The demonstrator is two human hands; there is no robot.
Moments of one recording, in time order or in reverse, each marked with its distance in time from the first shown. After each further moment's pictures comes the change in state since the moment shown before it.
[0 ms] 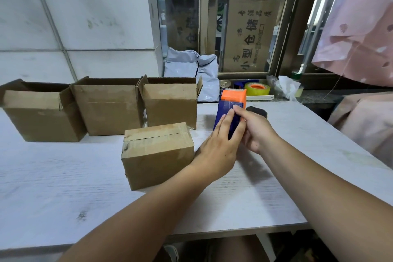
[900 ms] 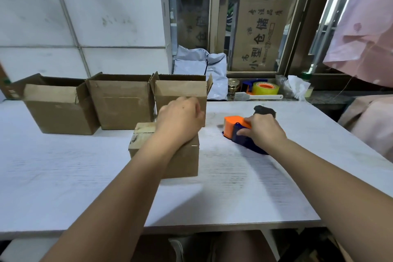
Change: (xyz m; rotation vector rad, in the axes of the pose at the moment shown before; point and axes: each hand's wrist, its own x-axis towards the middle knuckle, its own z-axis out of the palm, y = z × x) left_hand -0.008 -0.040 -0.107 0.132 0.024 -0.442; right_hand 0.006 -0.003 -0.012 -1.667 0.052 -0.409
